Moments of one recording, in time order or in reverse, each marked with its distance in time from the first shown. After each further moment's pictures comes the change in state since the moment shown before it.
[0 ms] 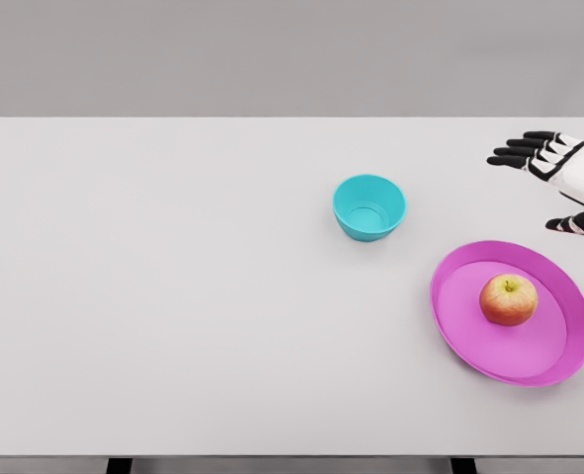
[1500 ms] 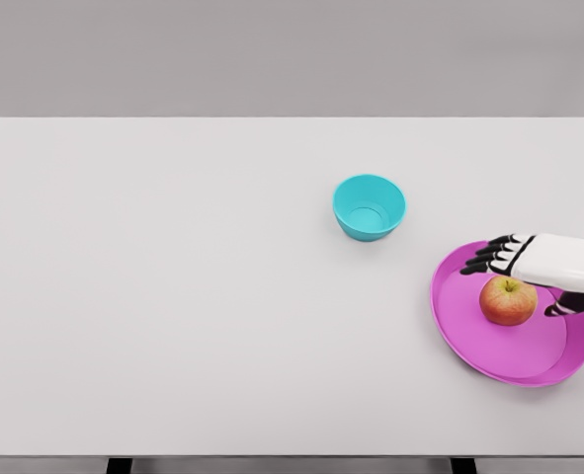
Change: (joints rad) left arm 0.000 0.000 0.000 0.000 0.000 0.000 0.000; right arm 0.008 0.023 0.060 -0.032 -0.018 -0.002 0.481
